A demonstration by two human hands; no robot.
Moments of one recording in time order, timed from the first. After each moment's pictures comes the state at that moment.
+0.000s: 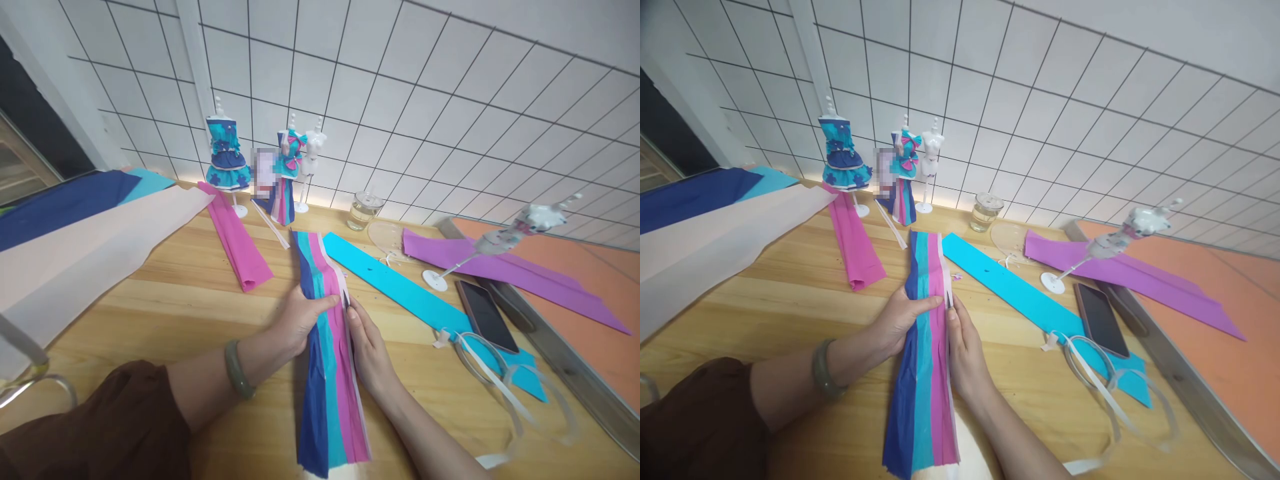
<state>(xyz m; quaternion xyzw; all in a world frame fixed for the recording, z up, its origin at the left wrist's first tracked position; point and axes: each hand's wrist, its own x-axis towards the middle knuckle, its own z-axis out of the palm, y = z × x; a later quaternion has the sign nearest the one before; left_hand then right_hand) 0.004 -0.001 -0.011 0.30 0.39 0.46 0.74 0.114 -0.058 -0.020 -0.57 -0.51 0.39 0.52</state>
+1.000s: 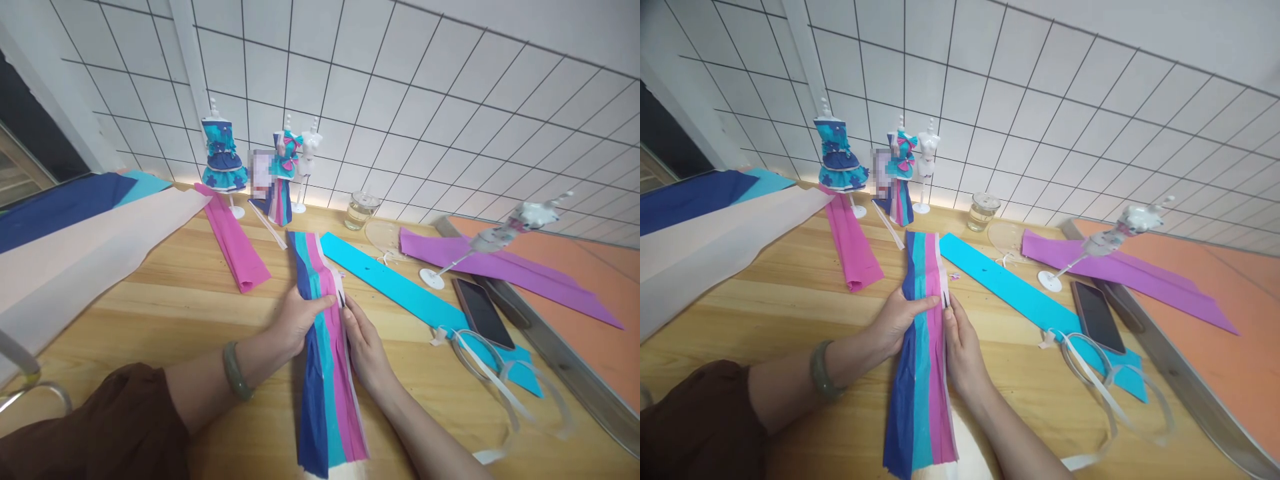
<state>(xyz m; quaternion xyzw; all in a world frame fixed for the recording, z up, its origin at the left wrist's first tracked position) 0.004 -0.002 -0.015 0.31 0.39 0.47 0.73 0.115 -0.056 -0.024 -0.55 -0.51 0.40 0.53</state>
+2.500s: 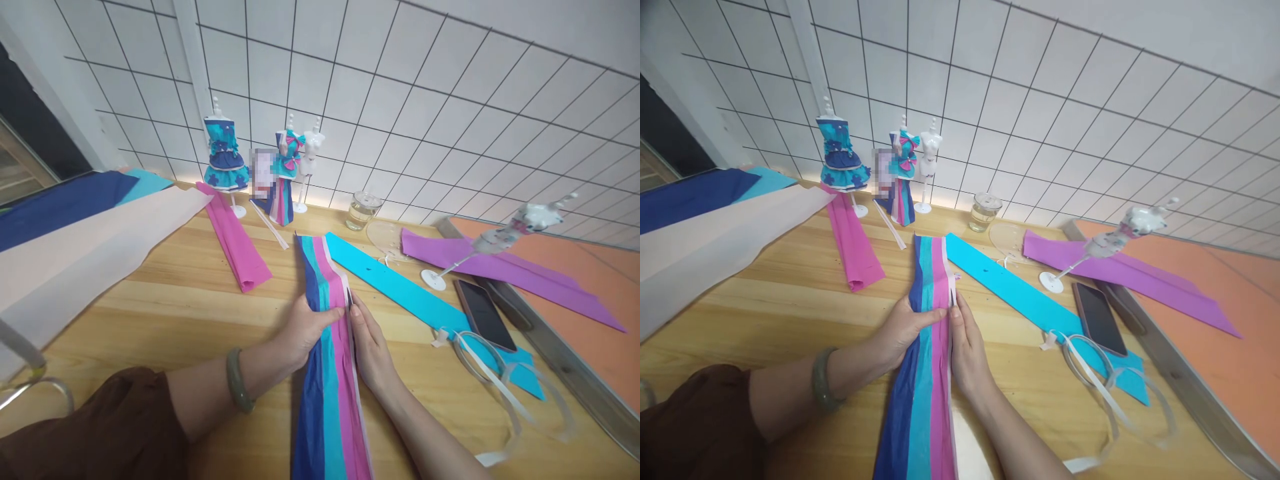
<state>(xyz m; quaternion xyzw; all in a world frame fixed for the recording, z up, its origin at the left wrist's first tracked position) 0.009 -0.014 -0.014 0.35 0.35 0.44 0.75 0.117 -0.056 -0.020 -0.56 -0.49 0.39 0.54</state>
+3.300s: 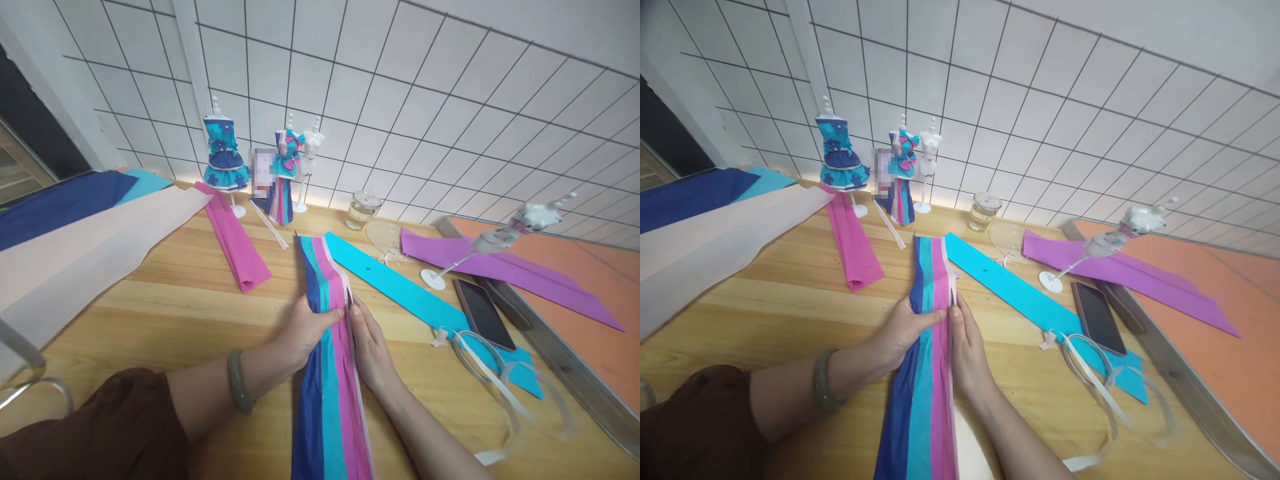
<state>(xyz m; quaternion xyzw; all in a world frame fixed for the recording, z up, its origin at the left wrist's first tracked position) 0.010 -0.015 -0.018 0.36 0.36 0.44 0.73 0.115 -0.054 -0.013 -0.55 -0.51 0.39 0.54</state>
